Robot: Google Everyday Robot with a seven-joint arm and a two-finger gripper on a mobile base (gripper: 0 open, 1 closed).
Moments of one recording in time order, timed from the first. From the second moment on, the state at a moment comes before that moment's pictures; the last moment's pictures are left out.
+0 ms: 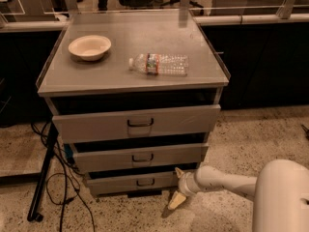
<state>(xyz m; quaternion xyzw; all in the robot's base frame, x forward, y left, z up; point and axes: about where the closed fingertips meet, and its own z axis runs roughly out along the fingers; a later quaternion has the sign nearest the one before) 0.571 -0.098 0.247 -0.59 0.74 0.14 0.28</state>
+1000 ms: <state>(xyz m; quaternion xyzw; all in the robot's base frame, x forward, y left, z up) 0.631 -0.107 0.225 -0.59 0.73 0.12 0.32</state>
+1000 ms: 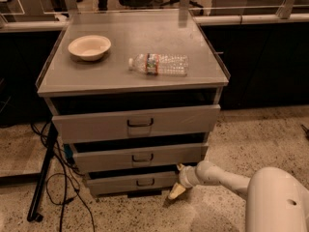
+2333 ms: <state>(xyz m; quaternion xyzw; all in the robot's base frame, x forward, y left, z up) 0.621 -0.102 0.177 -0.59 0.74 0.14 0.29</state>
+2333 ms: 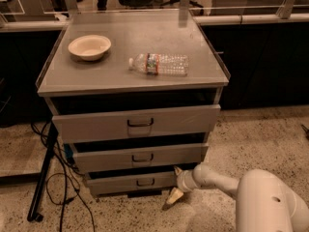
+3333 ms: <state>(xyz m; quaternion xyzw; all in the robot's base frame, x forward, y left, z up) 0.602 -0.102 0.162 -0.59 0.74 0.14 0.29</state>
